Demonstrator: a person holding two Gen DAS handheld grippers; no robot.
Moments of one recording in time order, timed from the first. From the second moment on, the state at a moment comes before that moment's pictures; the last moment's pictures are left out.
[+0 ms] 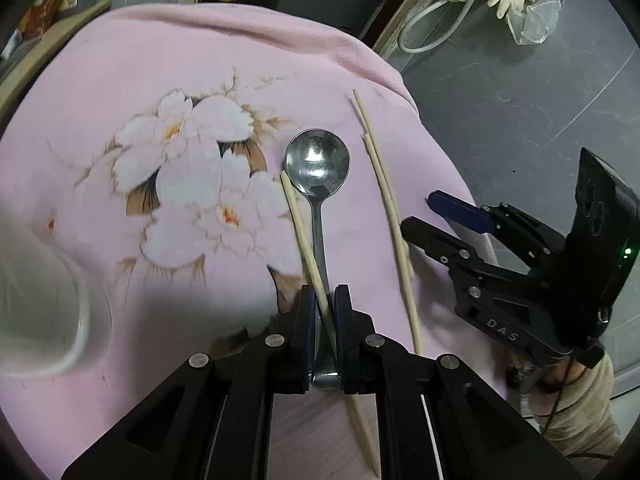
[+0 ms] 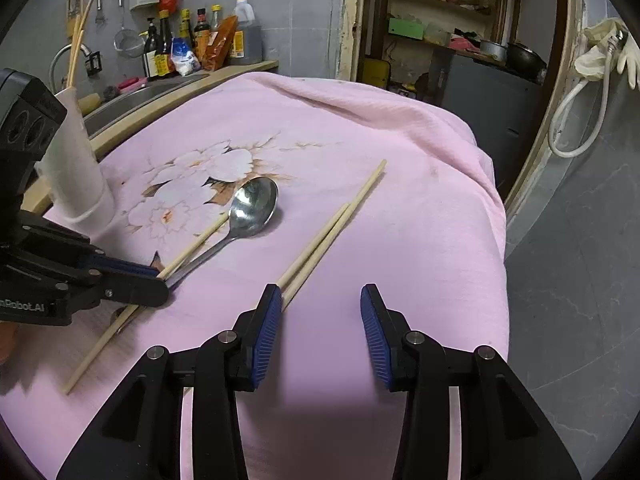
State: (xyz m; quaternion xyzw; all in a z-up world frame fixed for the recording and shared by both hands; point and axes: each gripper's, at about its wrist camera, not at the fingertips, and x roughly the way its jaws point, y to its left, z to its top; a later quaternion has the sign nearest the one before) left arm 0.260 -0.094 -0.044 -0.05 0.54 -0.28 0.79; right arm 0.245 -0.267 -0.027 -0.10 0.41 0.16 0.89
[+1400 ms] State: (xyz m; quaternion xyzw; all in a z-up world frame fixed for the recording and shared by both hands) left arm 0.278 -0.107 -0.039 0.02 0.54 -0.26 0.80; right arm 0.280 -0.260 -0.020 -0.15 0.48 0.20 0.84
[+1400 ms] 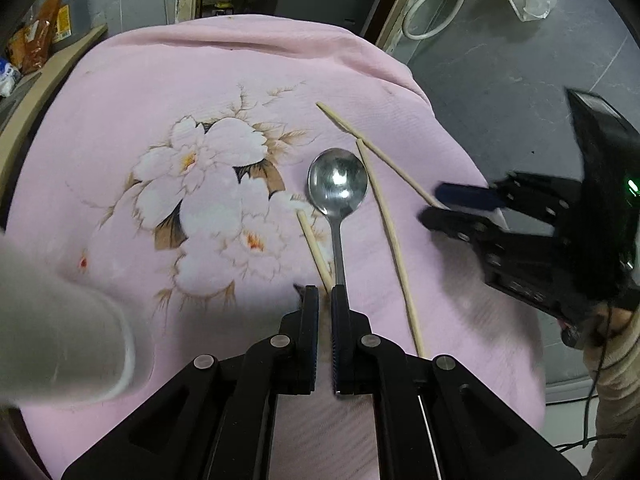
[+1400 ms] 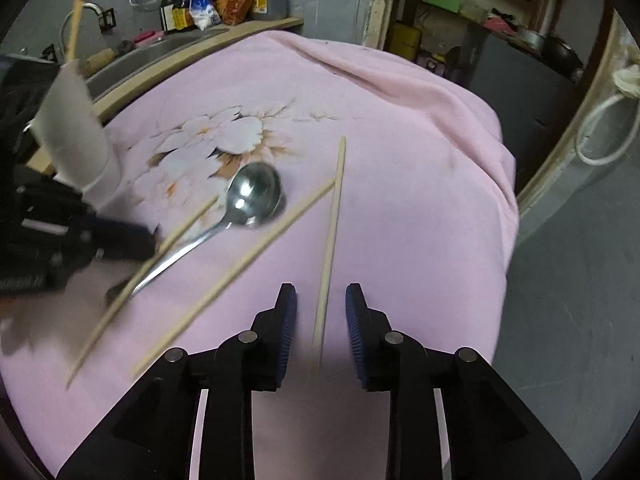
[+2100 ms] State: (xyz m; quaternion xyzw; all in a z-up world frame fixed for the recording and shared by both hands) left arm 0.288 -0.117 -0.045 0.02 0.55 -0.28 0.79; right arm 0.322 -0.261 -0.032 -0.11 0.47 0.22 0.85
